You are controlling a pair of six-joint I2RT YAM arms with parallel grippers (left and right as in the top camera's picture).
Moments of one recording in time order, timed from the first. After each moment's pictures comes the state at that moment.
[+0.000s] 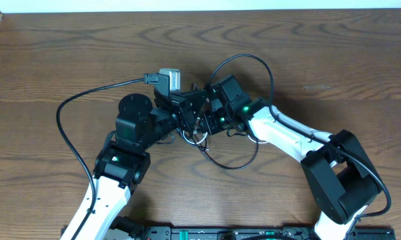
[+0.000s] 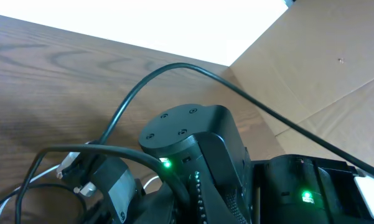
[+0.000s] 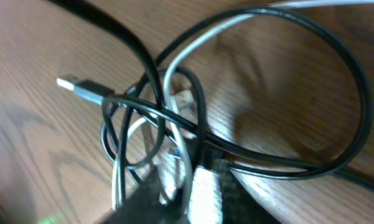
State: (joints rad) left arm -0.36 1.05 0.76 0.02 0.46 -0.56; right arm 0.64 1.89 1.17 -0.32 -0.36 0.33
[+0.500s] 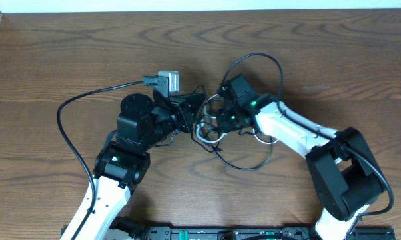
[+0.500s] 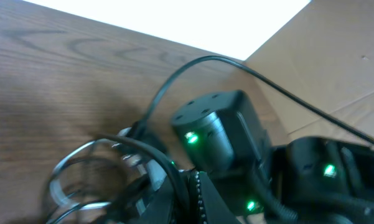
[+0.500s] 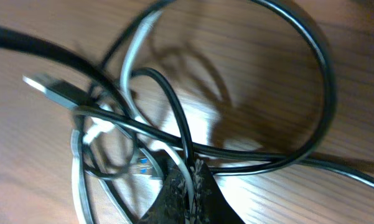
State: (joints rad) left arm -0.36 1.05 0.76 -0.05 0.42 -0.55; right arm 0.56 1.89 1.18 -0.48 -0.20 0.36
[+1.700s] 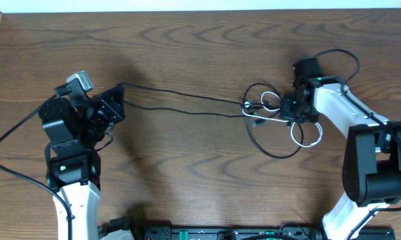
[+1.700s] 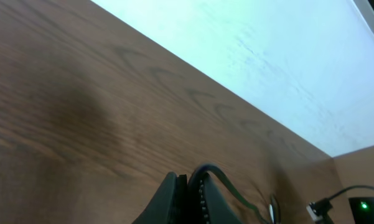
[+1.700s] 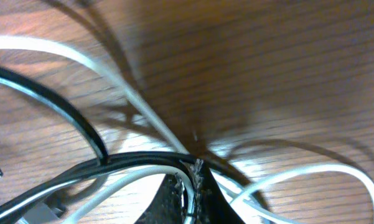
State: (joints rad) left arm 0.28 0.99 0.74 -0.18 0.52 -0.51; right arm 0.10 1.89 1.18 -0.72 -0.02 0.36
